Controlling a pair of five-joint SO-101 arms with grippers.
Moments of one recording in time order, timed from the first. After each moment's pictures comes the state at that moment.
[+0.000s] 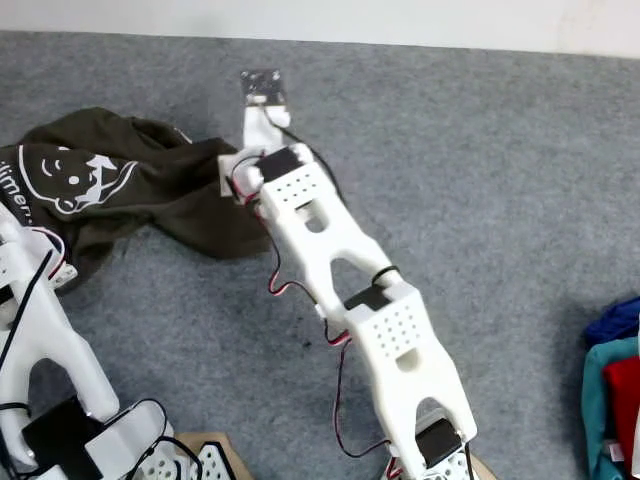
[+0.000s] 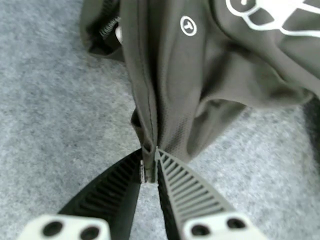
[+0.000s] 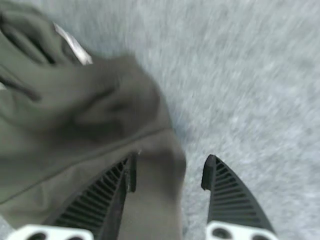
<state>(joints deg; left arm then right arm) -44.4 -16.6 31.6 64.7 6.5 -38.1 48.4 -43.8 57.1 -20.8</state>
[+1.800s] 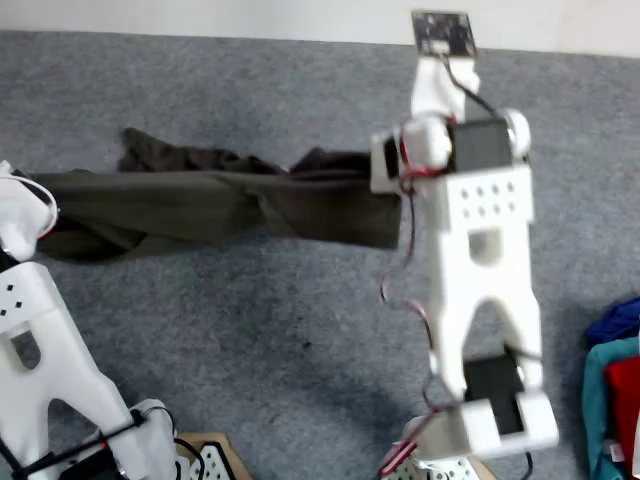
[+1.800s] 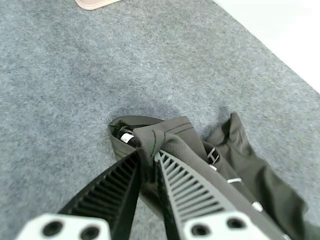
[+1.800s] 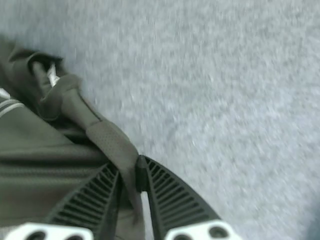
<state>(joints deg) -39.6 -33.5 19.8 61.5 18.5 -15.4 -4.7 -28.3 100.4 -5.8</state>
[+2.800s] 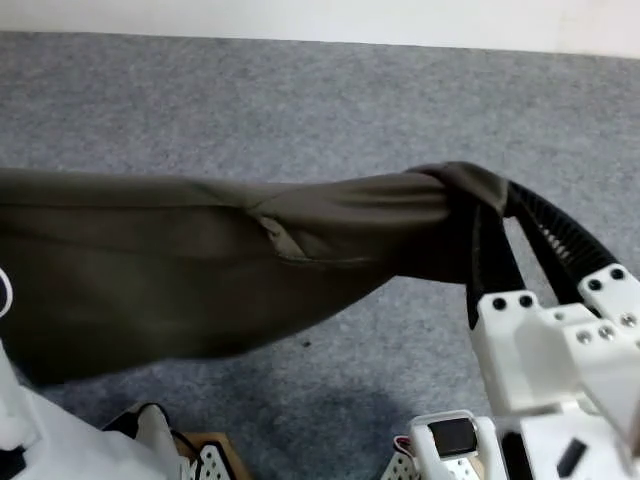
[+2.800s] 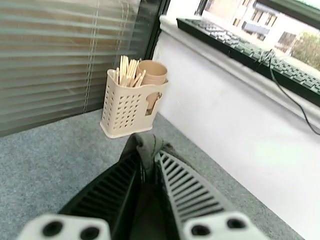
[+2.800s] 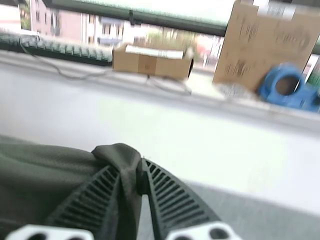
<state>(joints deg) -47.2 -35.9 -33.5 91.6 19.0 -13.5 -52.9 -23.8 83.6 9.6</state>
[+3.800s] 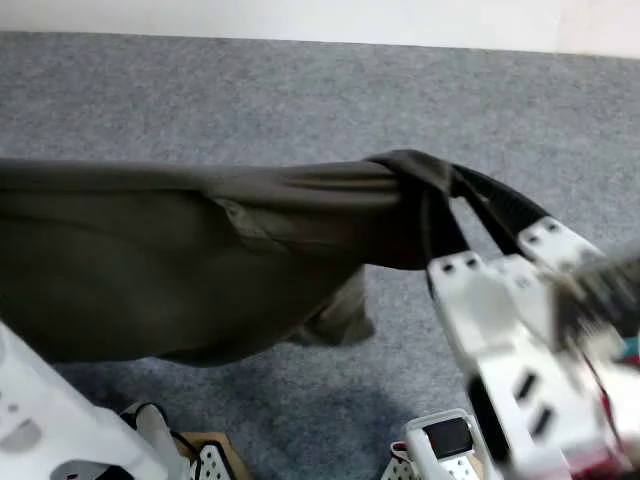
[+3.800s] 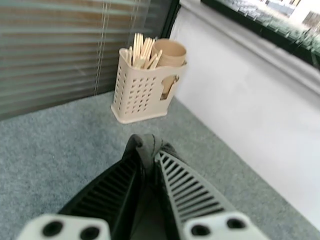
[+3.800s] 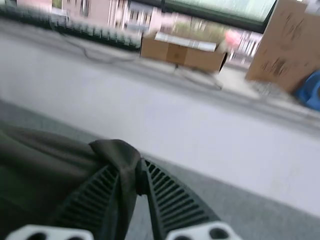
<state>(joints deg) -50.2 -35.9 -11.6 76.6 19.0 -19.0 -50.8 -13.3 80.4 11.9</state>
